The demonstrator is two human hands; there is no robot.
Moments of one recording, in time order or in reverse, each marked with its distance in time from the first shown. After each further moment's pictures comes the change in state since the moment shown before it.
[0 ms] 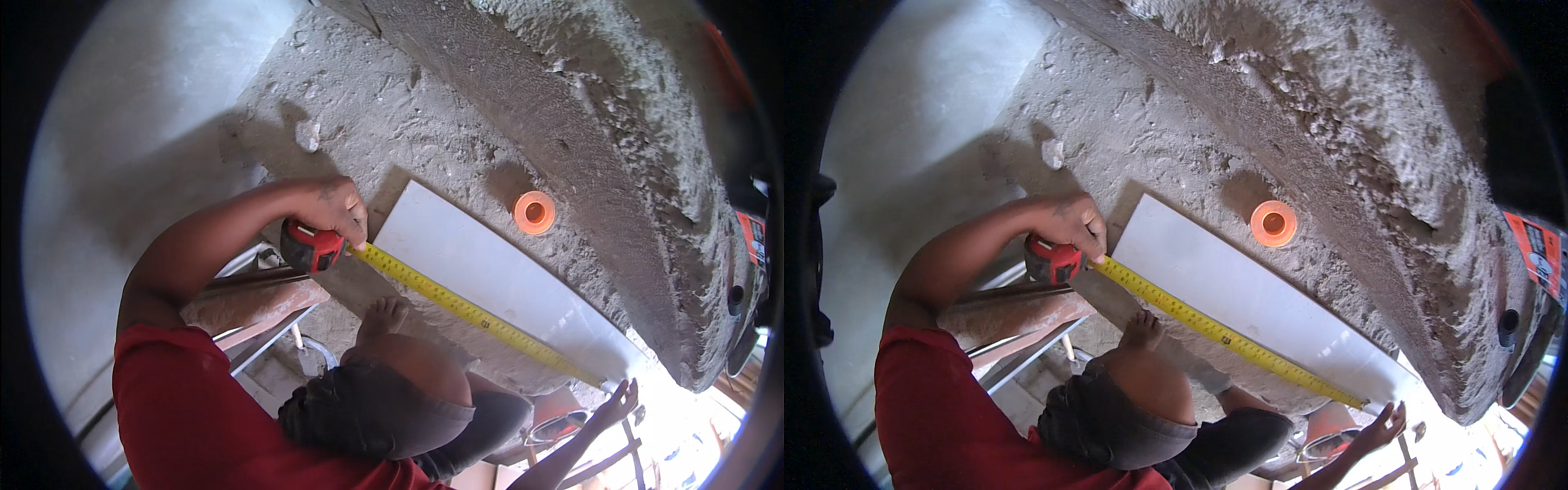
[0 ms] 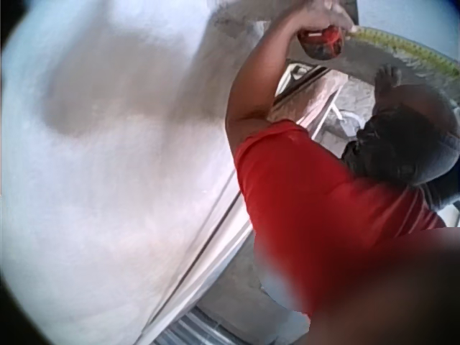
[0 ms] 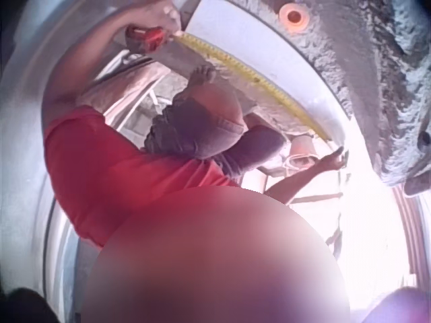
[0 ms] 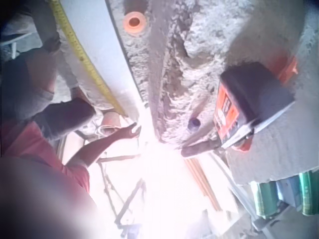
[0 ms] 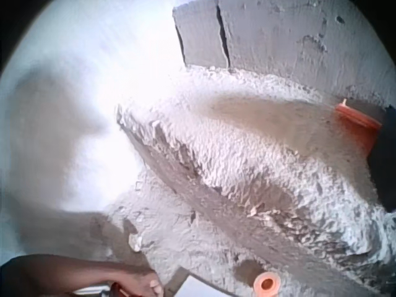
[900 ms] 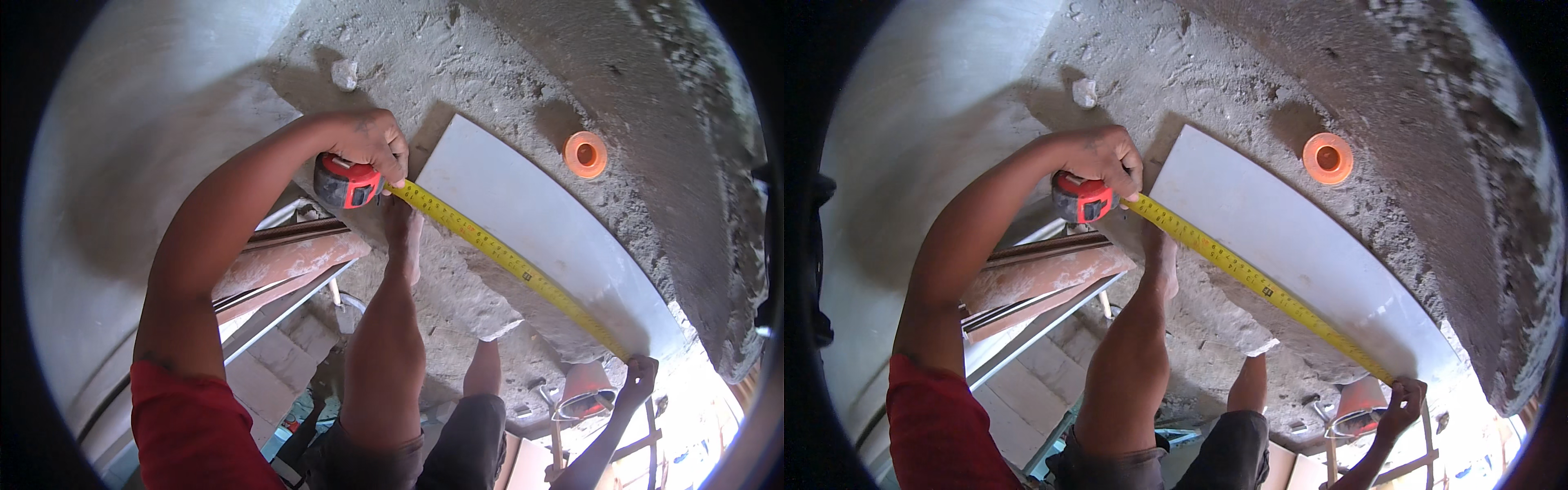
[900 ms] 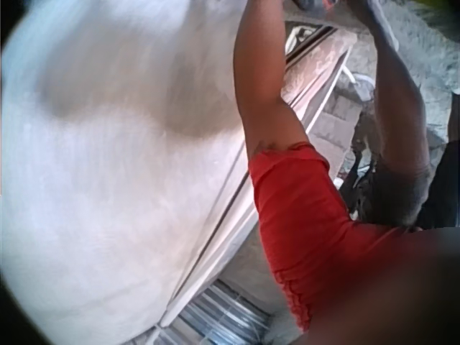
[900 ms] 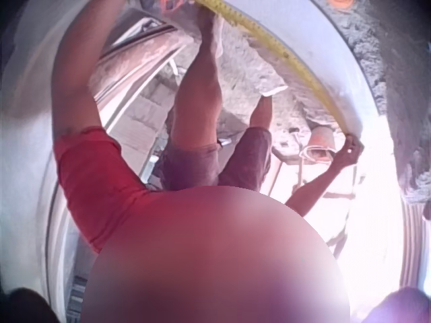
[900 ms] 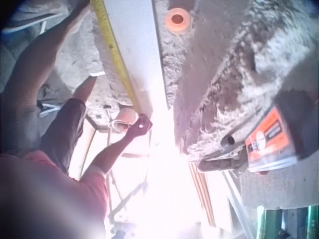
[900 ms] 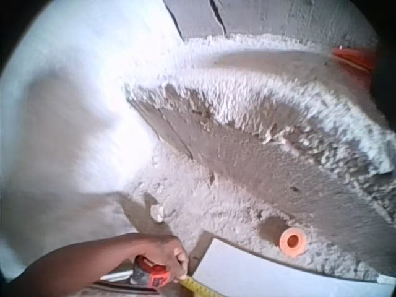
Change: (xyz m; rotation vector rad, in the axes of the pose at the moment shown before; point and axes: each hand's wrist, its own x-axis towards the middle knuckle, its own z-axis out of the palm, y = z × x) left_hand -0.008 0.008 0.000 -0.009 0.035 -0.034; right_hand -0.016 -0.044 -0.015 0.269 -0.545 -0.486
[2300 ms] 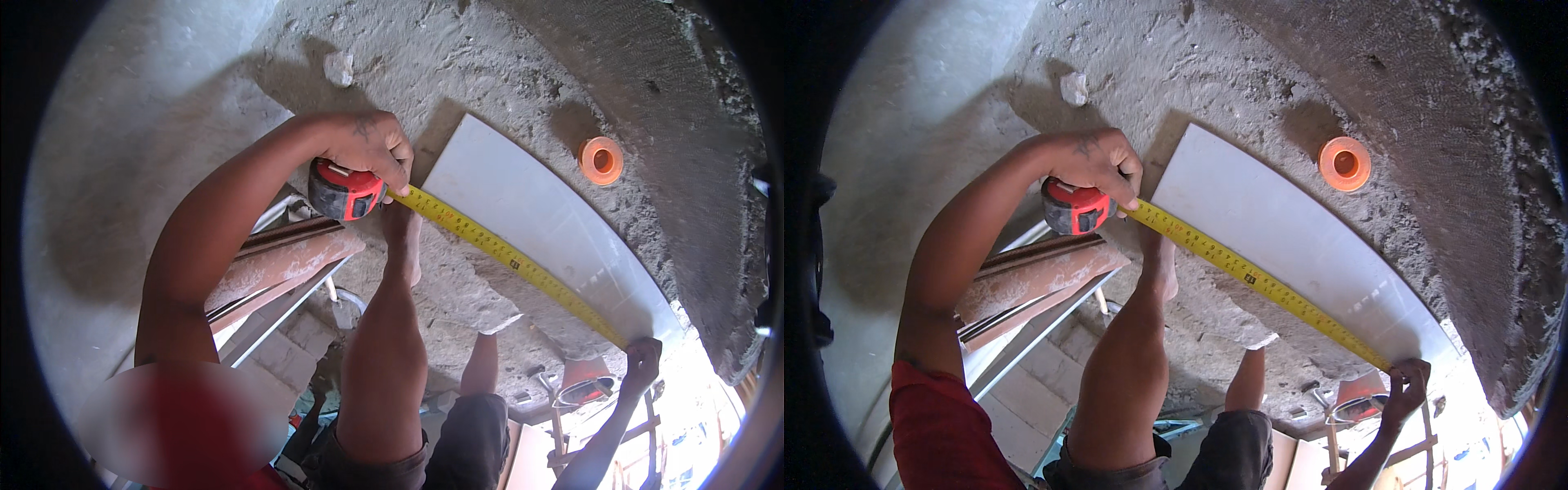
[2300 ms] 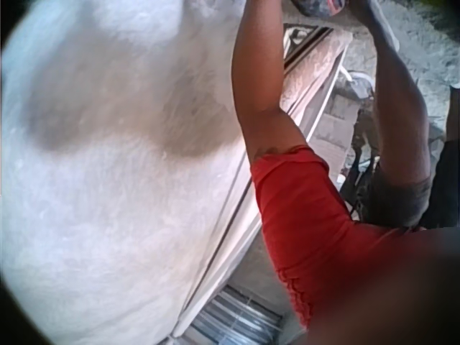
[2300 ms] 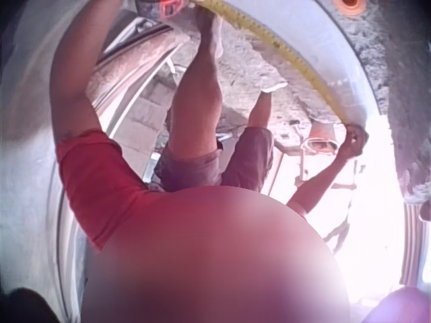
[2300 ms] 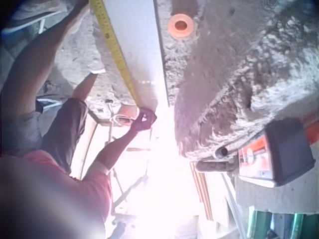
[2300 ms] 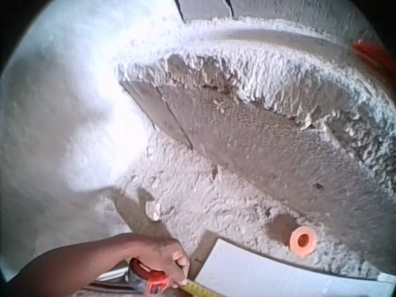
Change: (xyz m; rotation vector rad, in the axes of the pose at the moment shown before) left_hand 0.002 -0.002 -0.003 -0.003 -0.096 0.079; right_hand 0.027 -0.041 0.013 -0.029 -0.093 0.102
